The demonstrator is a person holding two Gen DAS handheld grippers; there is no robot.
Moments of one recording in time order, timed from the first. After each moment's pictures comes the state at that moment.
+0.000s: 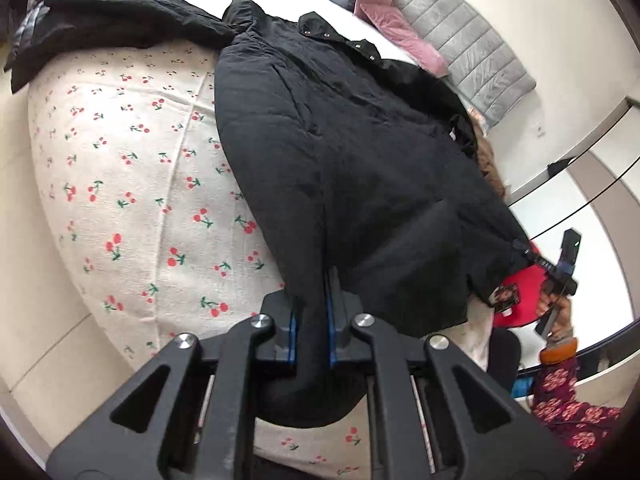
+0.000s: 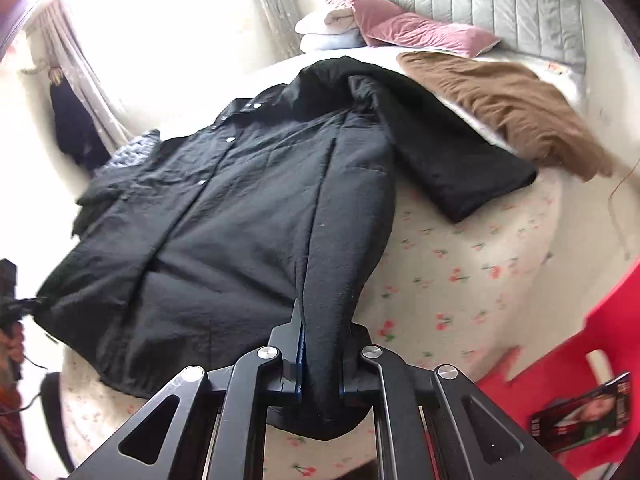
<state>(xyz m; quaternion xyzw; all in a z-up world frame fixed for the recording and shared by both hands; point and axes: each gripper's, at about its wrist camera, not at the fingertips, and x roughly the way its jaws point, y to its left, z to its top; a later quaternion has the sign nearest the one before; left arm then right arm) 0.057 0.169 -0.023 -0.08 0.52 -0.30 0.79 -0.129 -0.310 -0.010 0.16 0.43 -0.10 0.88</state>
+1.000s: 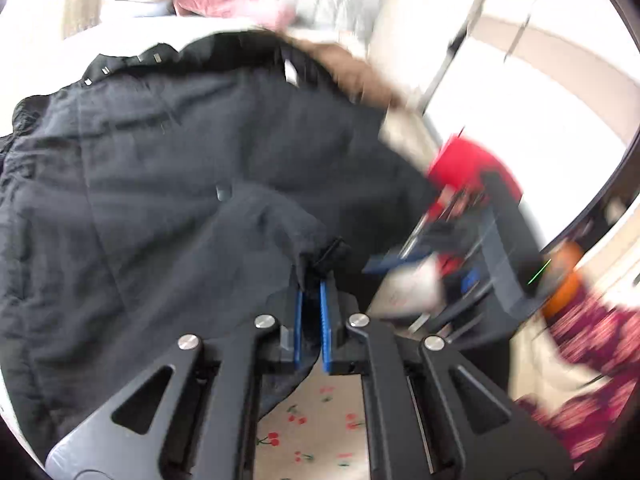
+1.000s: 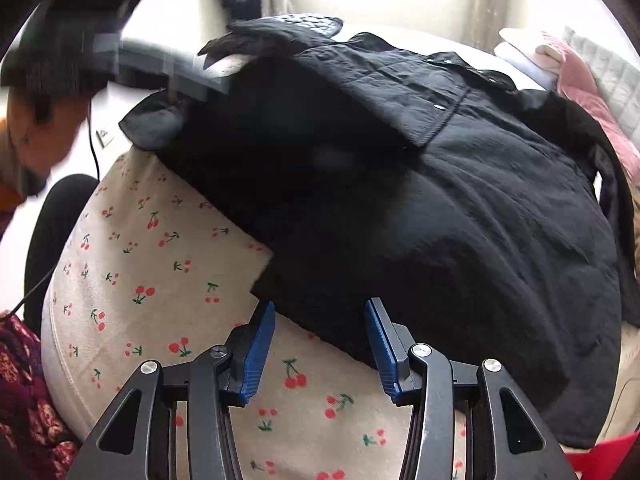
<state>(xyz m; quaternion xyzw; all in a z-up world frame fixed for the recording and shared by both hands) 0.004 -0.022 0.026 0.05 0.43 -0.51 0.74 -0.097 -0.104 -0.057 -0.09 0.48 0.15 0.86</state>
